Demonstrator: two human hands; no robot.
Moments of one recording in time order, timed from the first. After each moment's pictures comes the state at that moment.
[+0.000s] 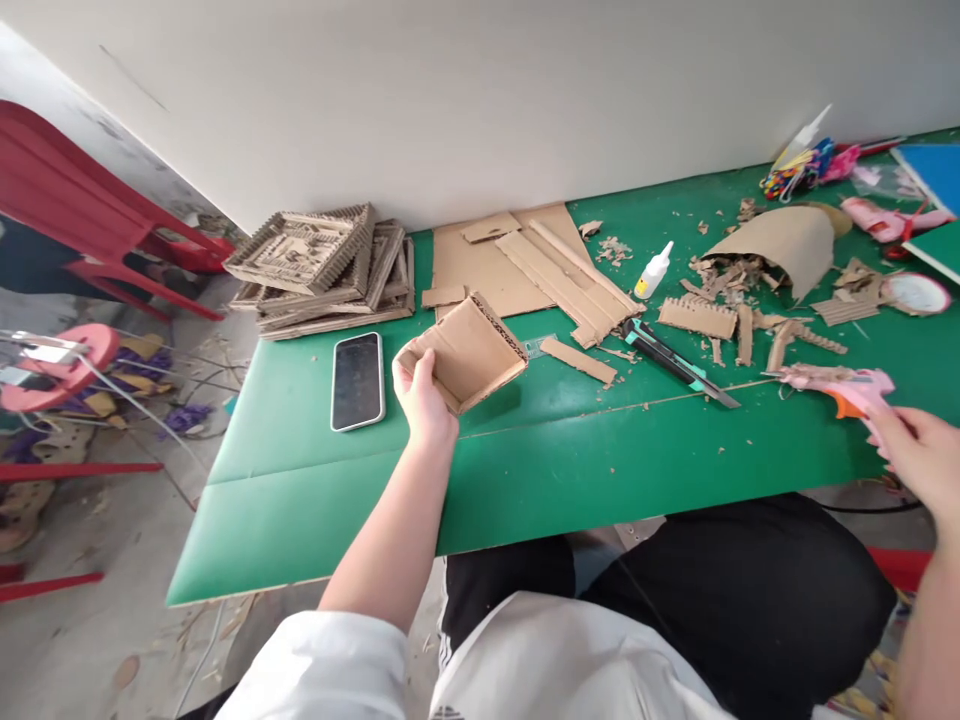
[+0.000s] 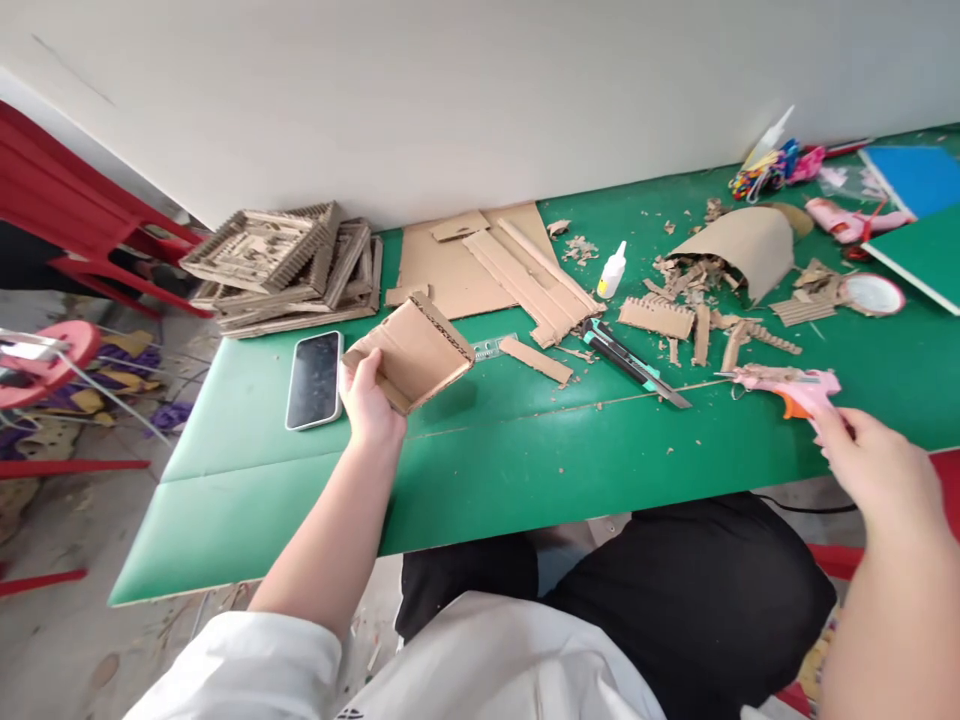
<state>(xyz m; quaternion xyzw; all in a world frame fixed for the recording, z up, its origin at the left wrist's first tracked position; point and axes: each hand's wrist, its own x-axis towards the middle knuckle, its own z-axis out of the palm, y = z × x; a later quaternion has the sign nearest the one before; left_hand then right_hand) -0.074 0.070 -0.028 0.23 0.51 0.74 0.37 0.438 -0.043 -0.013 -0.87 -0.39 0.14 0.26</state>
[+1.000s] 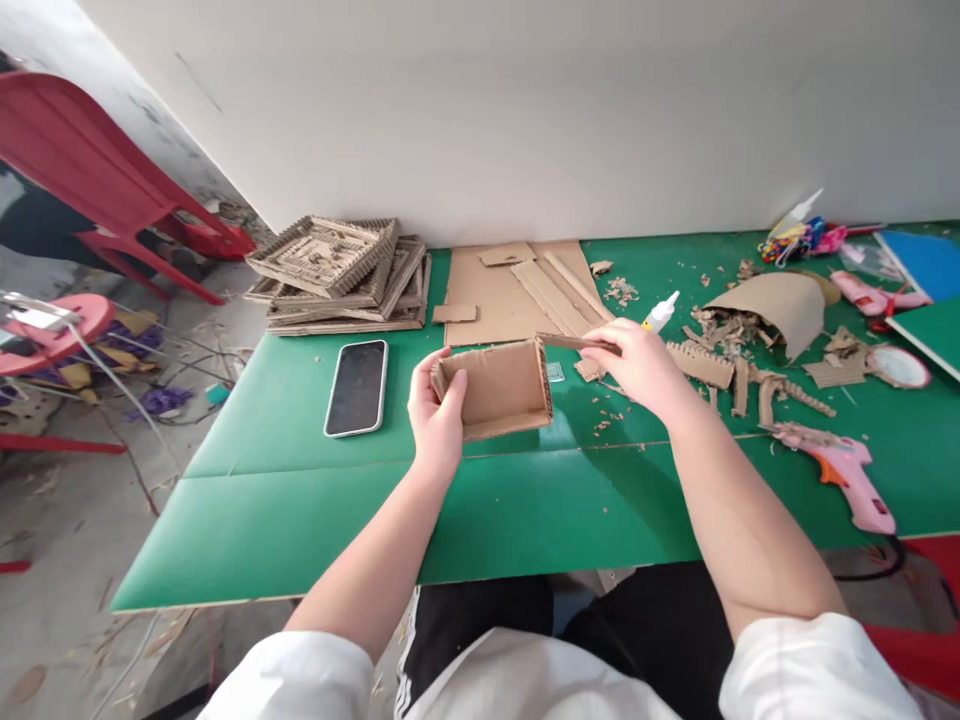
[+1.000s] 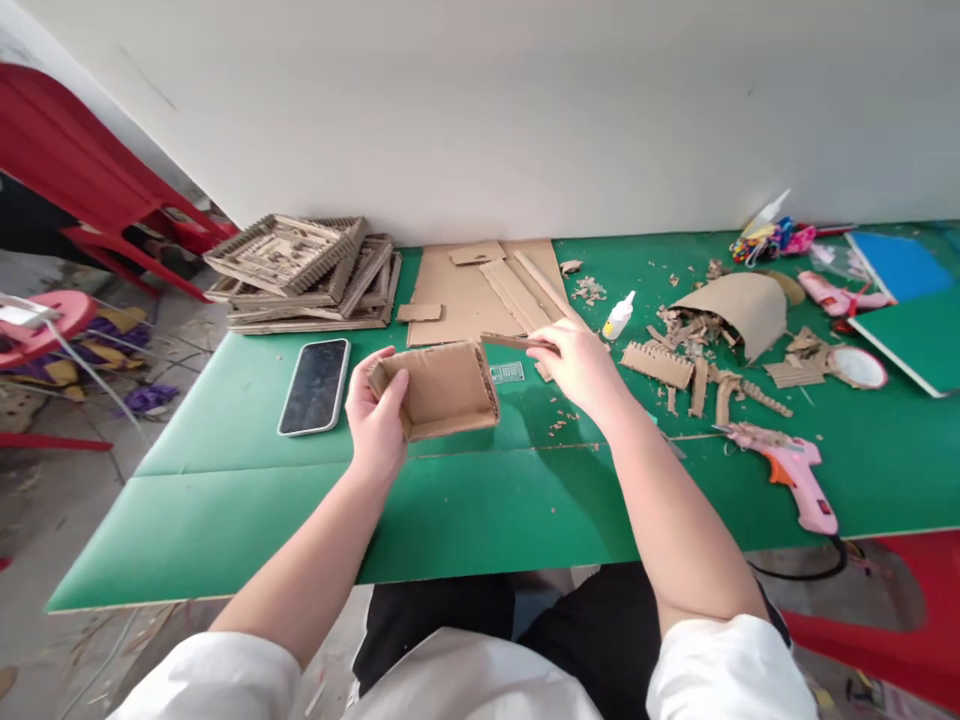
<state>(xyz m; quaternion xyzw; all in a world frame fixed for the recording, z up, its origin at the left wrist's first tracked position) -0.062 0.046 -0.008 0.41 0.56 0.67 0.28 0.178 0.106 0.044 -0.52 -0.81 0.11 0.26</state>
